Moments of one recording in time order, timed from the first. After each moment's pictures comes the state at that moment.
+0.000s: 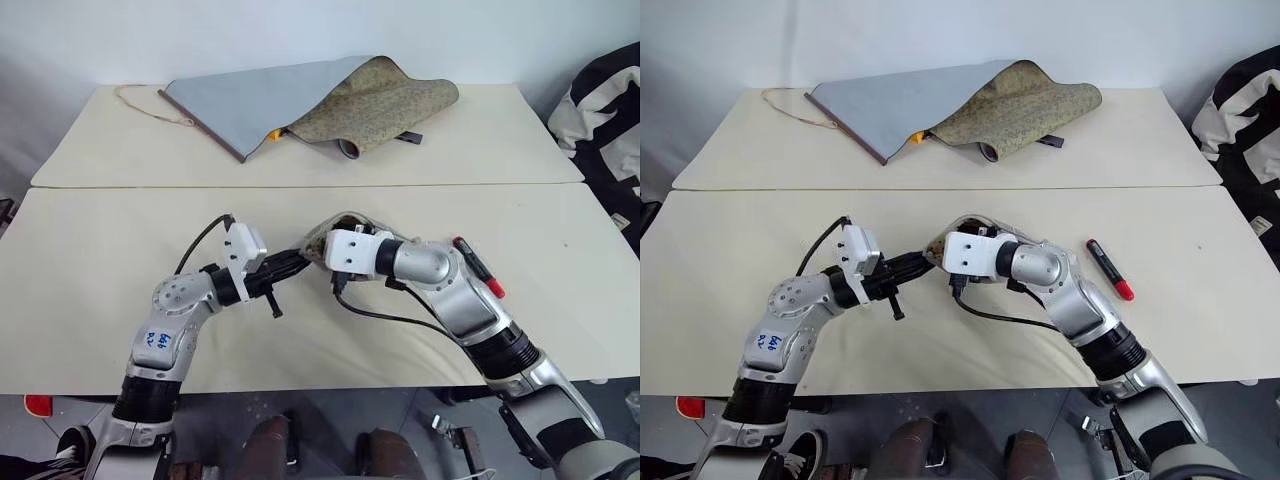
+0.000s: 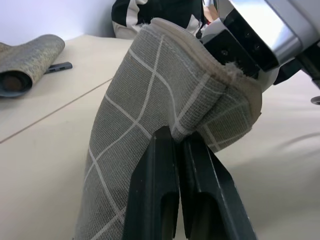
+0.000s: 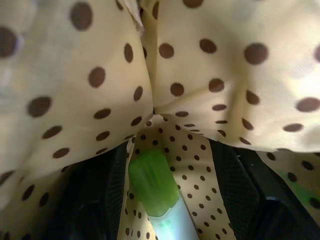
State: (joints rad) left arm -0.35 0.40 -0.02 -0.11 -0.35 0.22 -0.83; right arm -0.68 -0.43 0.43 -0.01 -0.24 0.13 0.73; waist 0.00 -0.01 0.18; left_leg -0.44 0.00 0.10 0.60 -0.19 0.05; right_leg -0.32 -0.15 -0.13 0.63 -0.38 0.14
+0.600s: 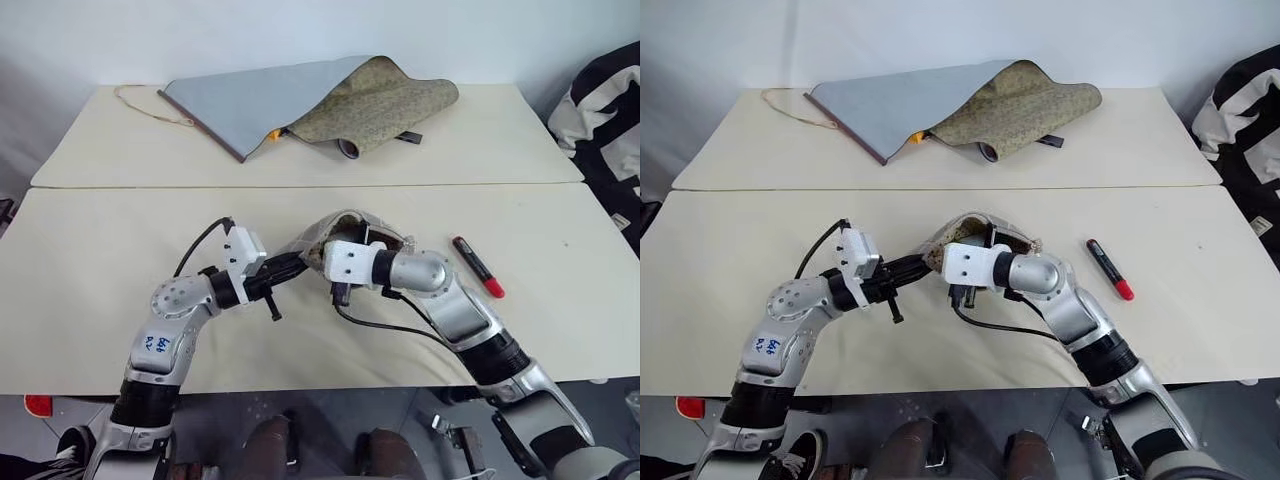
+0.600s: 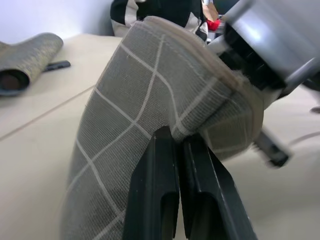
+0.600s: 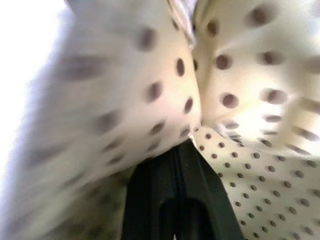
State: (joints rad) left arm -0.32 0.41 -0.01 -0.13 -0.34 0.18 -0.83; right arm -0.60 -0.47 0.36 -0.08 -0.14 0.06 0.84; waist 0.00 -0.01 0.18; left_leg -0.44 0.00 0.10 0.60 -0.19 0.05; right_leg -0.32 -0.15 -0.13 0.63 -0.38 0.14
